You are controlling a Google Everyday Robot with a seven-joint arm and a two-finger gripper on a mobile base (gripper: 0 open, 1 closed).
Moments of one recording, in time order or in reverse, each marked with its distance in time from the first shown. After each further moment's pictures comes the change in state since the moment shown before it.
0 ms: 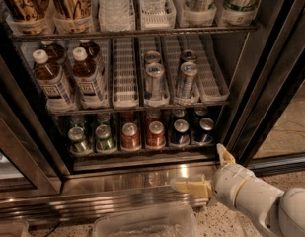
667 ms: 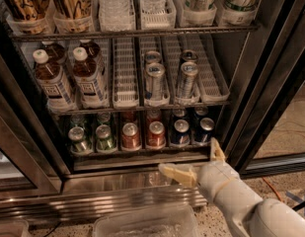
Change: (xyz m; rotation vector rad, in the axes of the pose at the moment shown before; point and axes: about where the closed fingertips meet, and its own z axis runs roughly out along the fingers) arm -0.014 -0.011 0.027 0.152 -0.198 0.082
